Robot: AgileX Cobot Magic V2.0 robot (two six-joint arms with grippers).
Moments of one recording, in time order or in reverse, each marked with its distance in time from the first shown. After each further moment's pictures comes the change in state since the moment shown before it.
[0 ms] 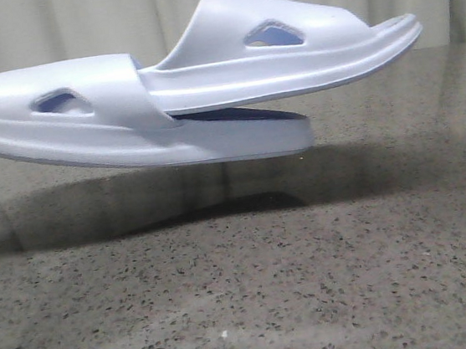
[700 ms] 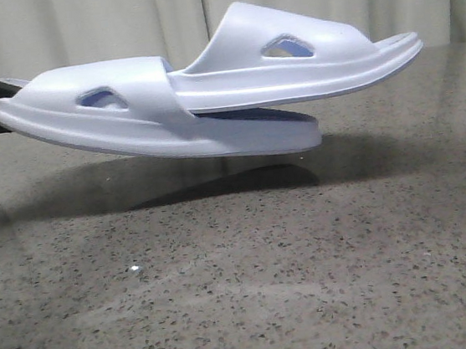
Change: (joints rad) left arm 0.000 0.240 -0.137 -0.026 0.040 0.151; right arm 0.000 -0.002 0.000 -0.003 0.043 0.000
